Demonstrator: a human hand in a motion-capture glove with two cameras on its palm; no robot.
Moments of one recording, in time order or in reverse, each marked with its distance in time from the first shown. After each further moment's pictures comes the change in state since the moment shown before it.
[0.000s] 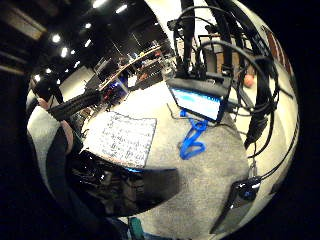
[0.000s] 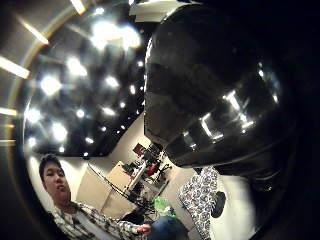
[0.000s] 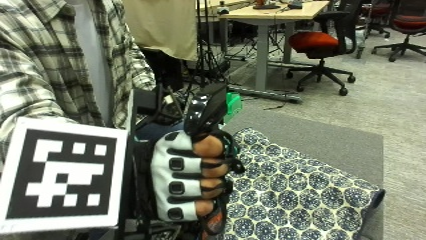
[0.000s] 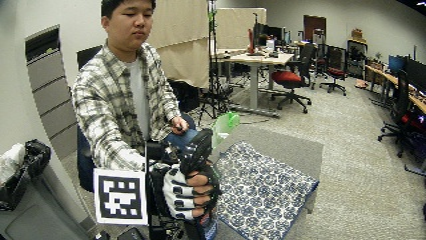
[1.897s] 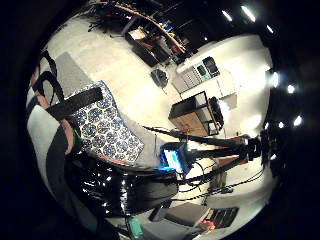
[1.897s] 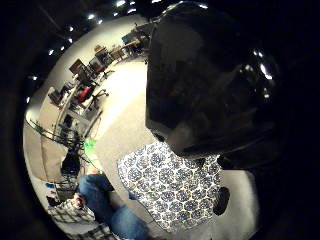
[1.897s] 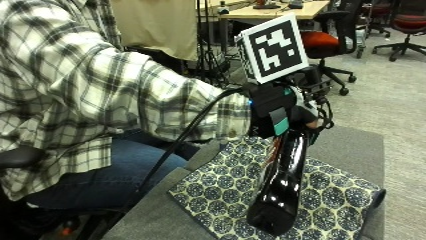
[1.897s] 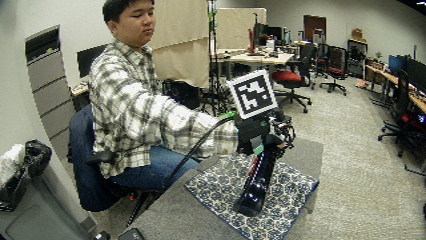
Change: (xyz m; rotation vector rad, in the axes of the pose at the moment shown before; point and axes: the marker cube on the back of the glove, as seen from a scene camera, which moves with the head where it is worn) arm -0.154 0.010 0.215 -0.670 0.813 -0.780
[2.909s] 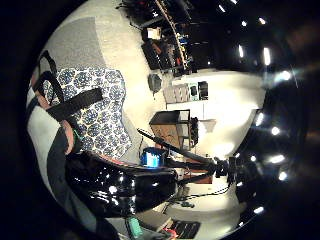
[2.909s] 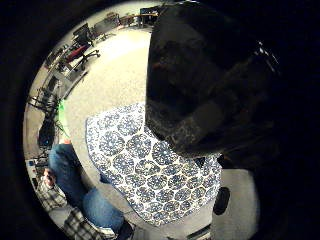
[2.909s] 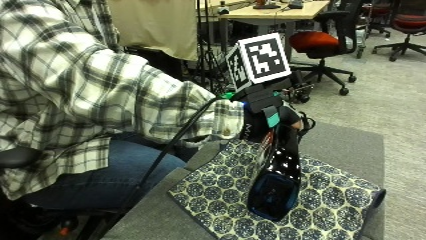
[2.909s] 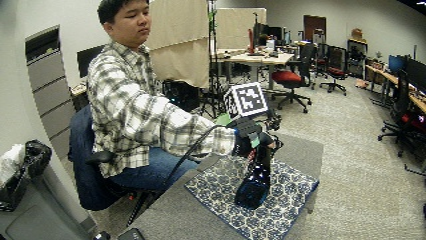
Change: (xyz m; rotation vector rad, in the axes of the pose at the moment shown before) arm -0.043 0.017 0.013 -0.110 0.242 -0.272
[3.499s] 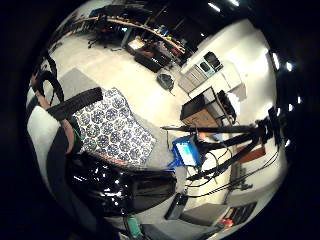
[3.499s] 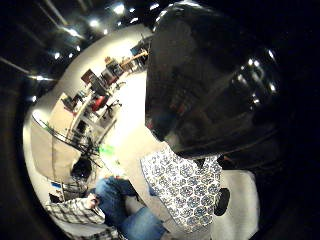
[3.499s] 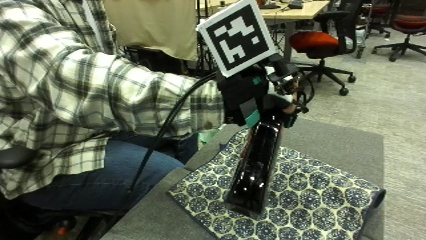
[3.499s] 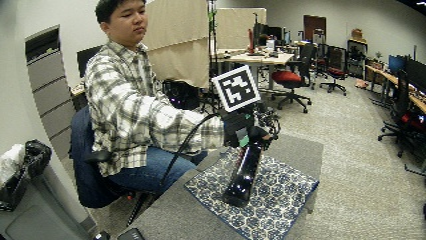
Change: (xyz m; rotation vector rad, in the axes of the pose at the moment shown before) arm 0.052 0.034 -0.040 0.254 -0.438 0.414
